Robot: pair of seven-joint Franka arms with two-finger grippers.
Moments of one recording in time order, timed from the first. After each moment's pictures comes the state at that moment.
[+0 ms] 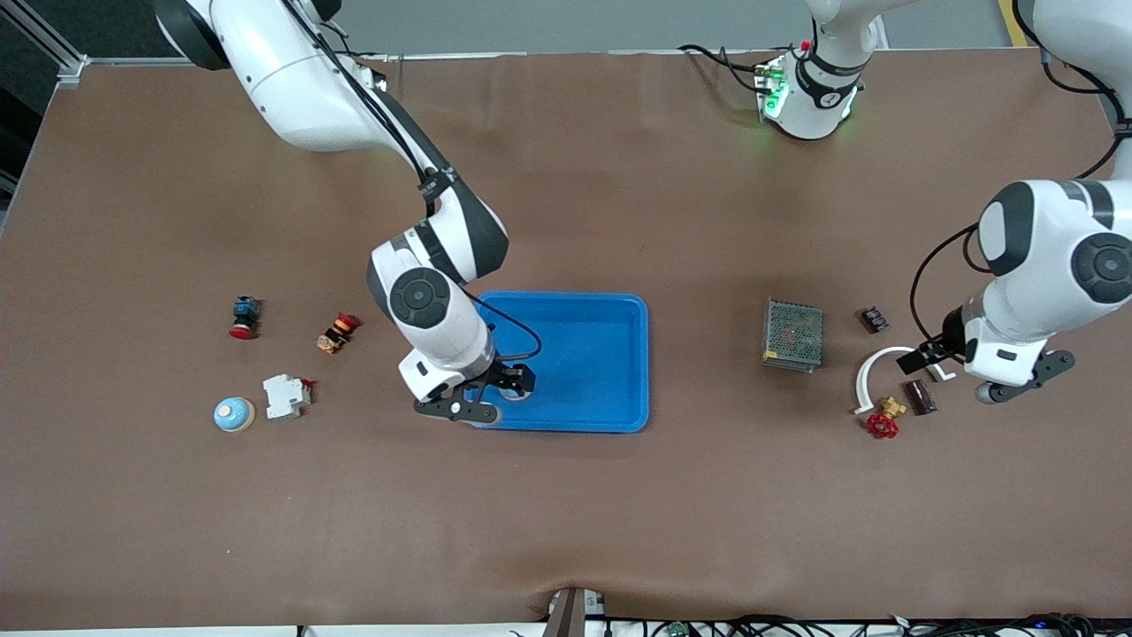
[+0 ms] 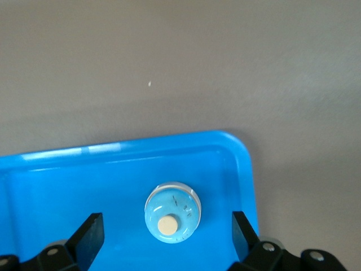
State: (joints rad) left arm 0.34 0.31 -0.34 -1.86 0.19 2.14 -0.53; right arm 0.51 0.76 0.05 -1.38 0.02 2.25 0.69
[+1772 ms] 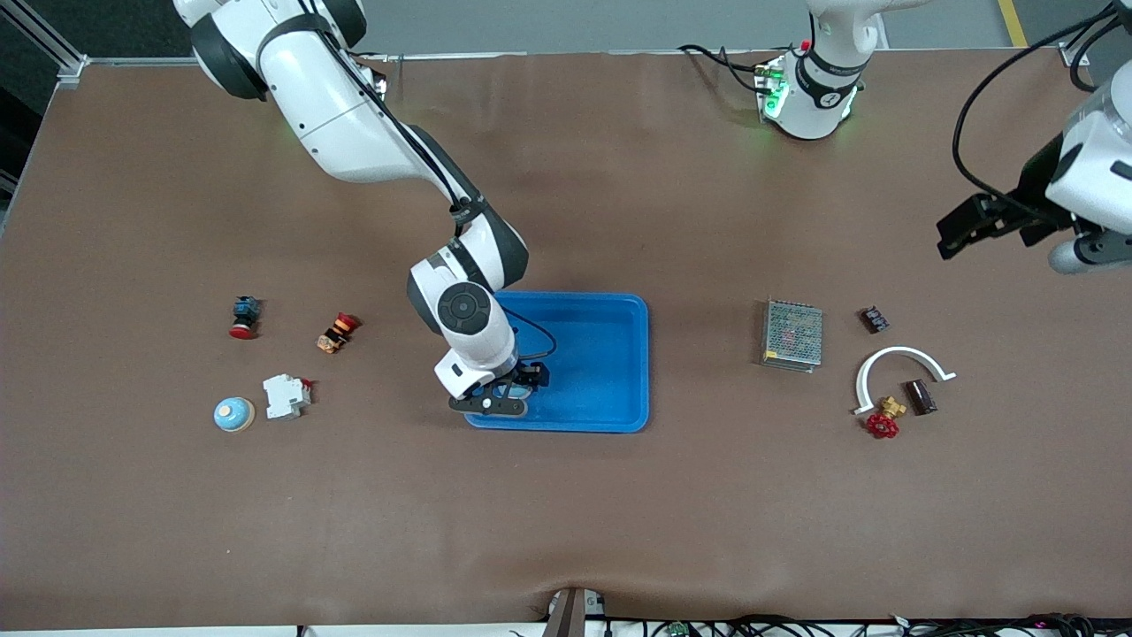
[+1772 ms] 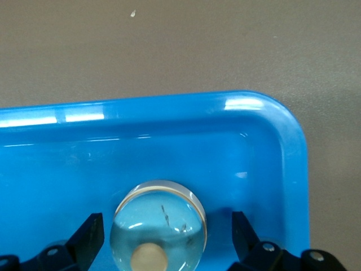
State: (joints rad) left arm 0.12 0.05 -0.28 -1.44 0.06 1.49 -0.25; right arm 0.55 0.87 0.05 -1.43 -0.03 2.39 0.70
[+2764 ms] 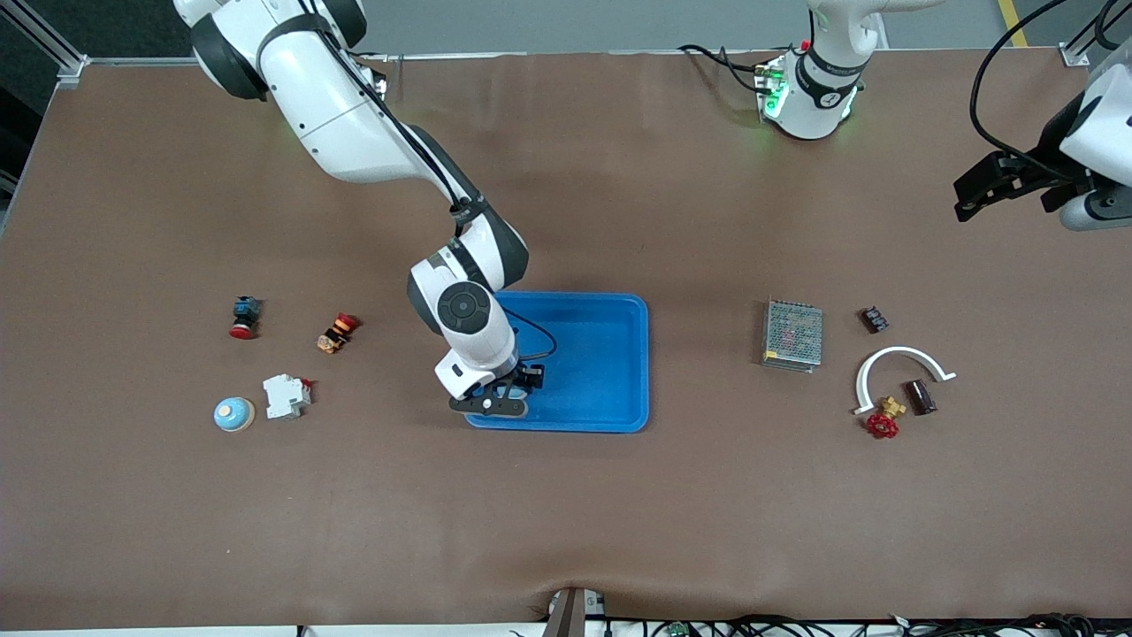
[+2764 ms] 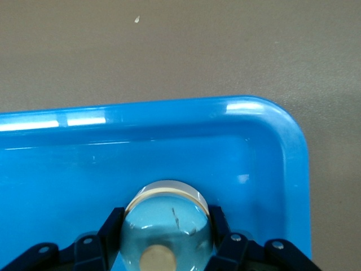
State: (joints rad) left arm 0.04 -0.02 -0.16 -1.51 0.06 1.47 -0.18; right arm 0.55 0.87 0.05 -1.42 -0.03 2.38 0.69
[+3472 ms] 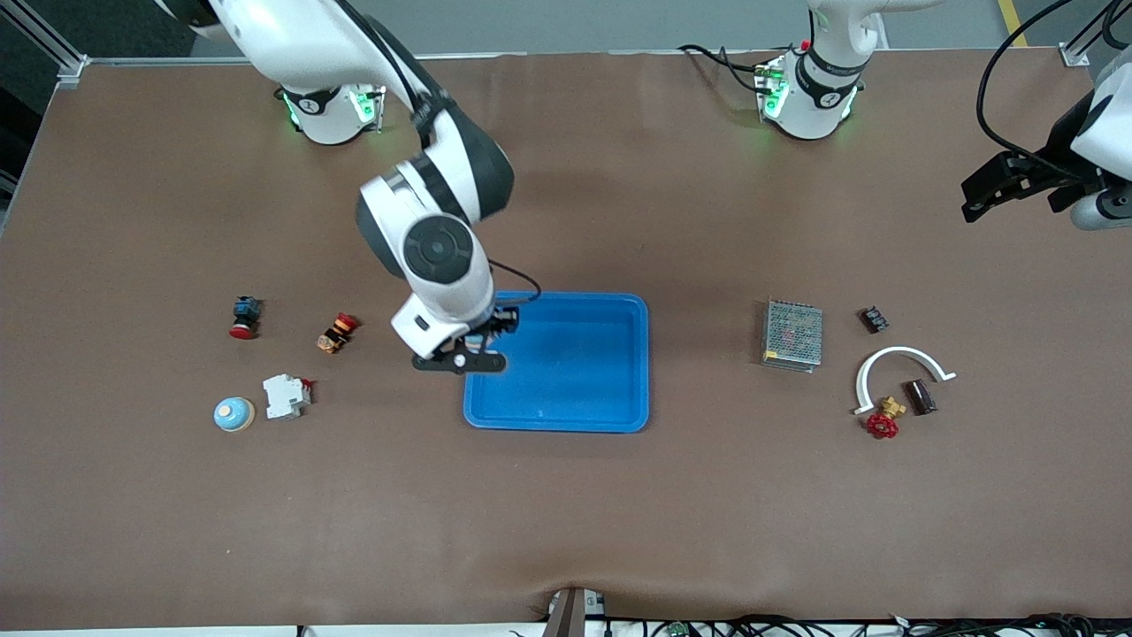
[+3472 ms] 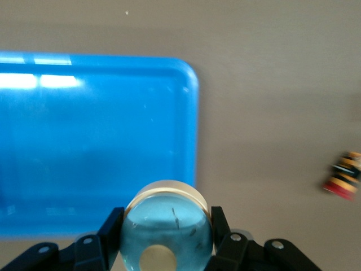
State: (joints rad) left arm 0.04 -0.02 -0.15 -1.52 0.06 1.48 -0.18; right arm 0.55 0.54 0.04 -1.36 -0.03 1.76 0.56
